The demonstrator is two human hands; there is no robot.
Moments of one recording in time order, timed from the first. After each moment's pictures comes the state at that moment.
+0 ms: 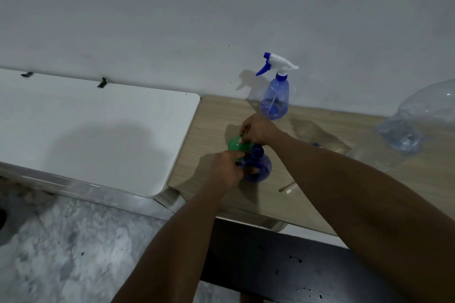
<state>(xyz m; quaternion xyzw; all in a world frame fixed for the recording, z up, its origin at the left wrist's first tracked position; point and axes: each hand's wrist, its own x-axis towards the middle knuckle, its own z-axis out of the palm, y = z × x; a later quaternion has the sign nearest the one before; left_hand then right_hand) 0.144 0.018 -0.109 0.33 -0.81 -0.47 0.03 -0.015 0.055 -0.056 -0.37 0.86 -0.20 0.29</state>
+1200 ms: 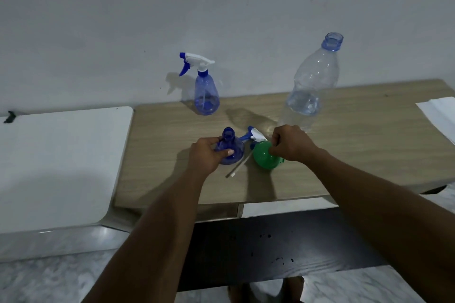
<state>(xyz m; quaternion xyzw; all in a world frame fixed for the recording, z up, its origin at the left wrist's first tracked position) 0.079 0.079 -0.104 0.25 -0.82 -0.50 0.07 -0.039 0.297 -0.046 -0.21 0.95 -0.16 0.17</state>
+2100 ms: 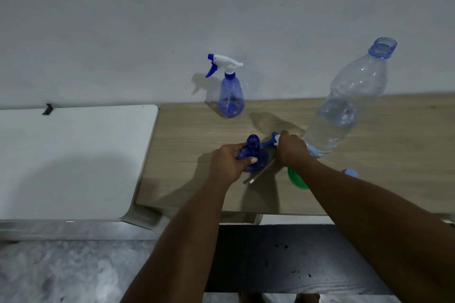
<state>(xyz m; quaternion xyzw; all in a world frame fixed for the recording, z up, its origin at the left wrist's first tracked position) 0.081 0.081 -0.110 0.27 -0.81 -0.52 0.06 -0.040 0.222 -0.086 -0.16 0.97 -0.11 0.17</state>
